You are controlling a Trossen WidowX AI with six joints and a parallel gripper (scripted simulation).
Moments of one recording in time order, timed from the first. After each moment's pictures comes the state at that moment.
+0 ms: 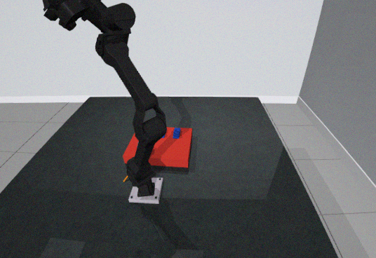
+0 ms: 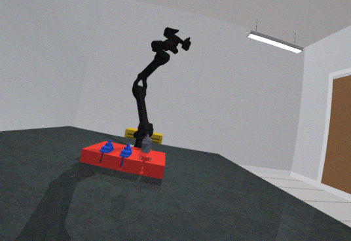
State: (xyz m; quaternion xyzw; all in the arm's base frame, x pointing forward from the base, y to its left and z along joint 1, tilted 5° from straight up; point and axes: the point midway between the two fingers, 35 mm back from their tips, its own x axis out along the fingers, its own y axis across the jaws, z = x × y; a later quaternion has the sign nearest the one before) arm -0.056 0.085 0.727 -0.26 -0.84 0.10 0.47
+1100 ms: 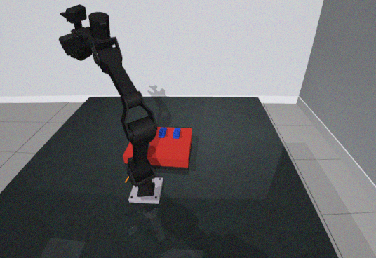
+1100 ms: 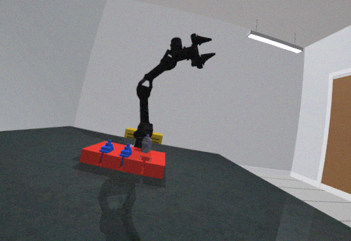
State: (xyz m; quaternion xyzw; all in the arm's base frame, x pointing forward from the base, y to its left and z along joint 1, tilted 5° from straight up) arm 0.180 0.186 0.606 -0.59 -0.51 0.16 0.60
